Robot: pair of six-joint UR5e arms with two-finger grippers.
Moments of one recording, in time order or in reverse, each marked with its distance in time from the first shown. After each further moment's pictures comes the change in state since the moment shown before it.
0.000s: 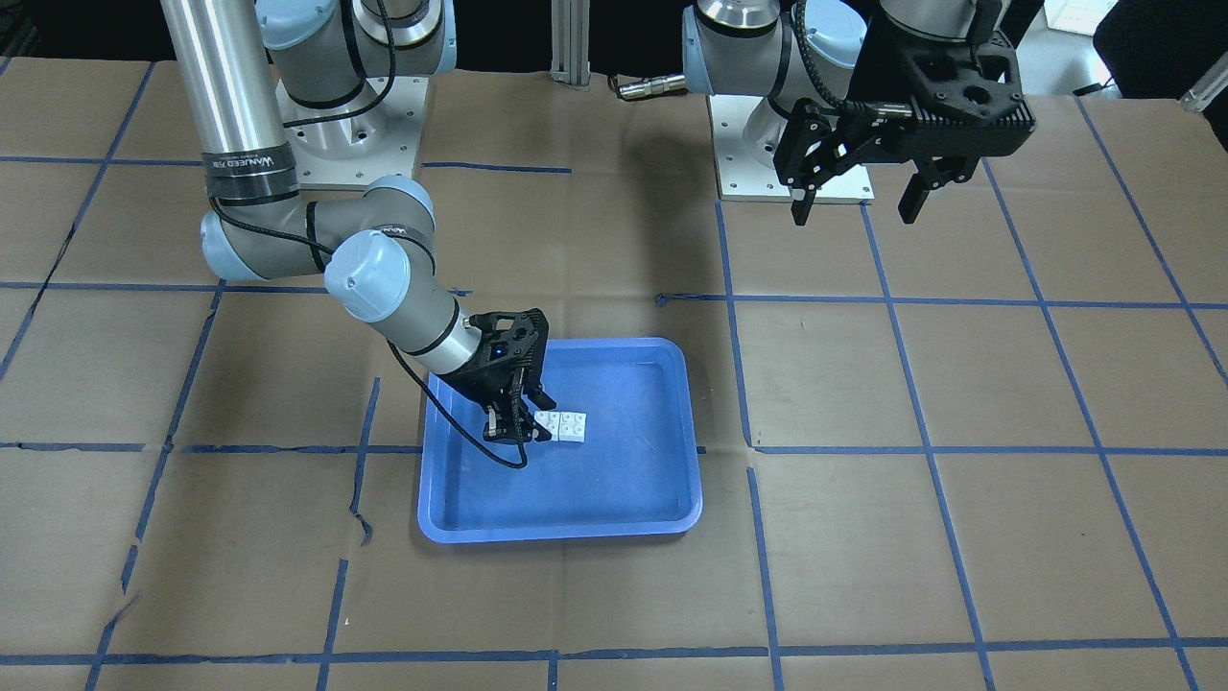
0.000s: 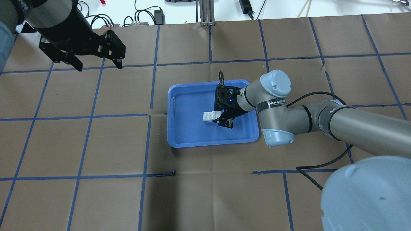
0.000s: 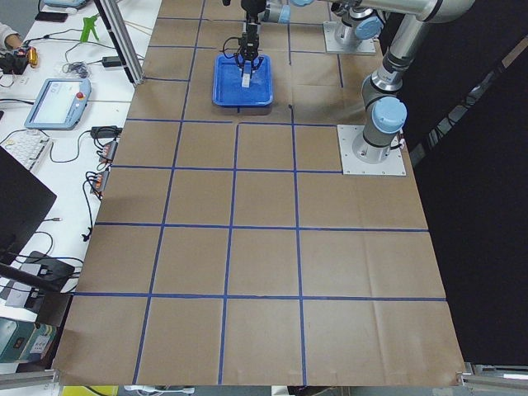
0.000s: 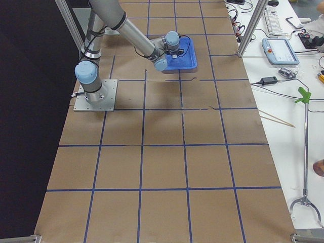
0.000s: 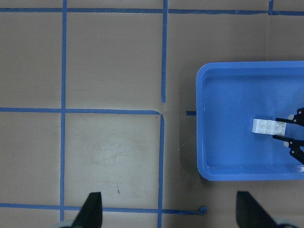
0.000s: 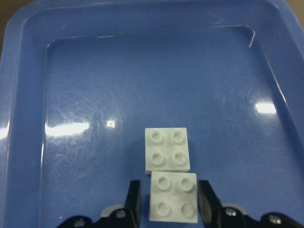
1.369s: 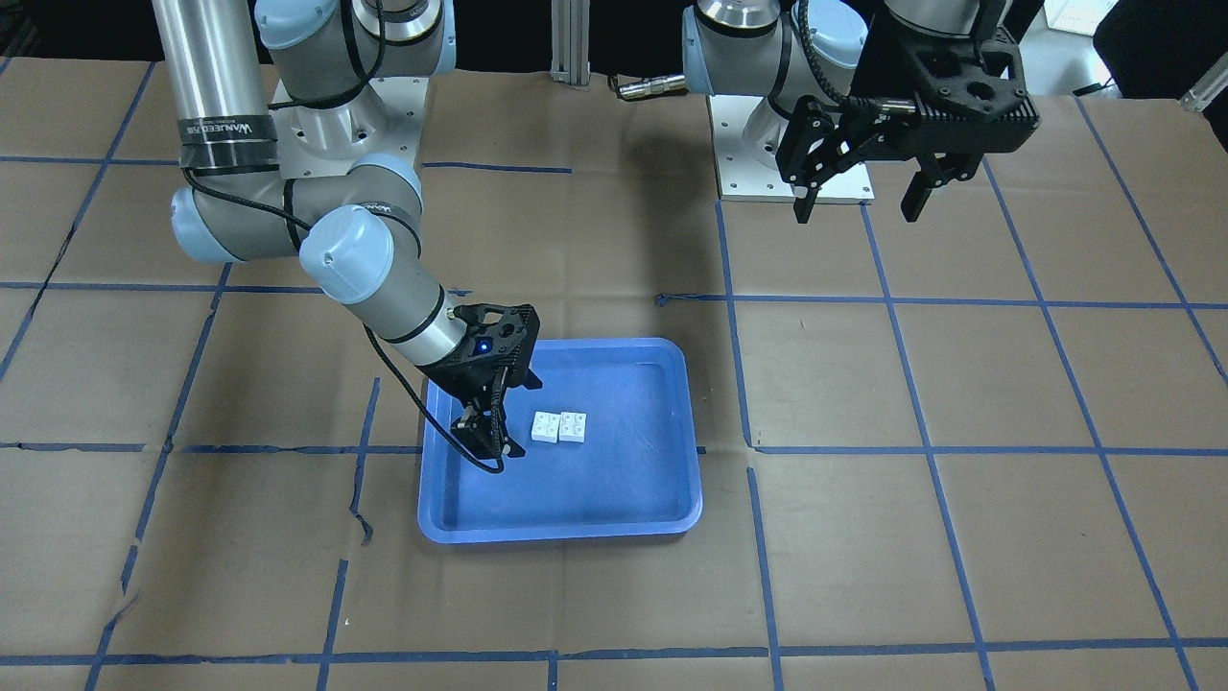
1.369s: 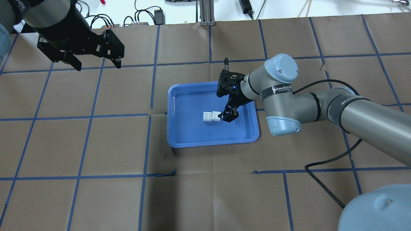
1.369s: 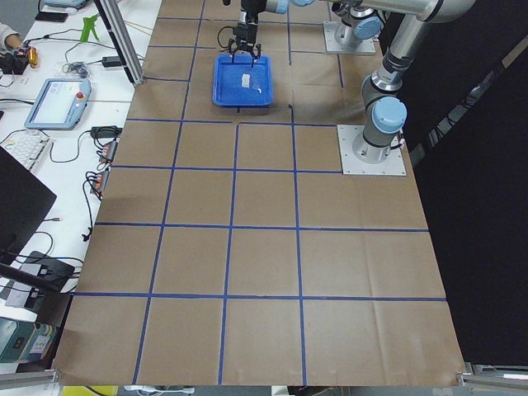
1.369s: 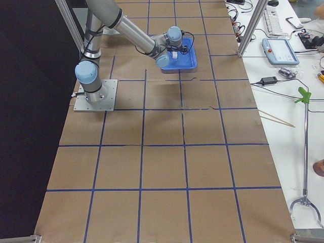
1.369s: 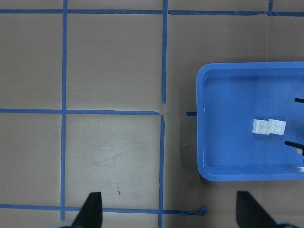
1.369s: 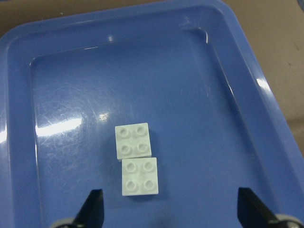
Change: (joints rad) left arm 0.003 0.004 0.000 0.000 -0.001 0.005; right arm -0.017 -0.116 -0.076 0.207 -0.086 0.115
